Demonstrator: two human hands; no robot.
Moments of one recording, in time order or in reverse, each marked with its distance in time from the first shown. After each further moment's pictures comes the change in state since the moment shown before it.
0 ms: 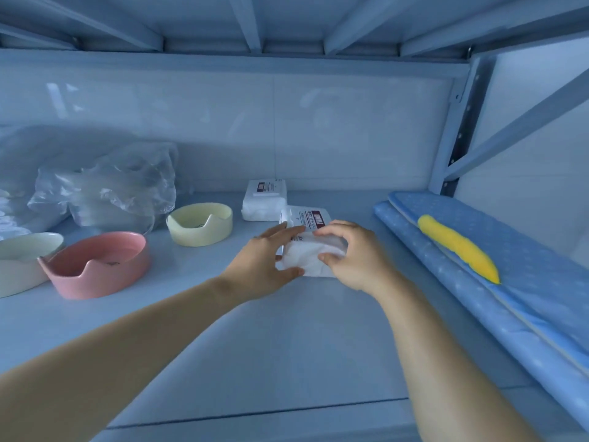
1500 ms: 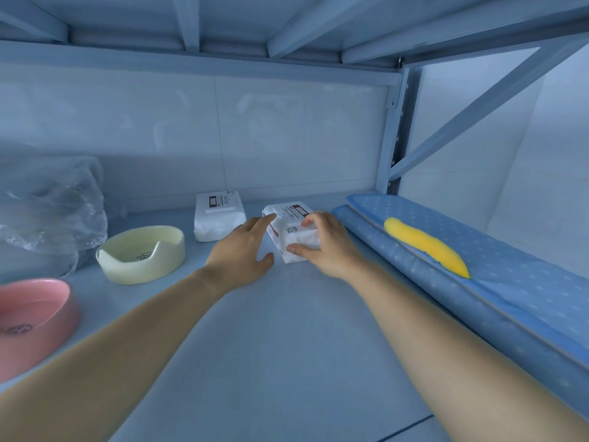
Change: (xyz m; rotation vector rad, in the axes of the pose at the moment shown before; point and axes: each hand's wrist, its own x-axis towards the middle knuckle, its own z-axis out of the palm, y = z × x) left_hand 0.077 -0.030 0.007 0.331 -0.025 0.166; right_hand 0.061 0.052 0.018 -0.161 0.110 0.102
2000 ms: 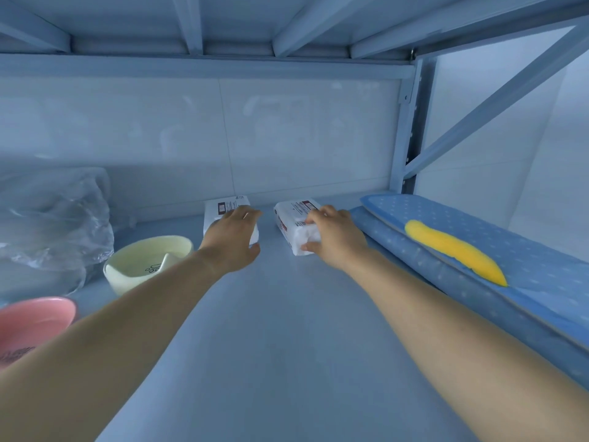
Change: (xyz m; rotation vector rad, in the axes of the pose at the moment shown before) left_hand 0.036 -0.040 -0.016 0.267 -0.061 -0.055; right_hand 0.038 -0.008 0.006 -0.327 -0.017 0.021
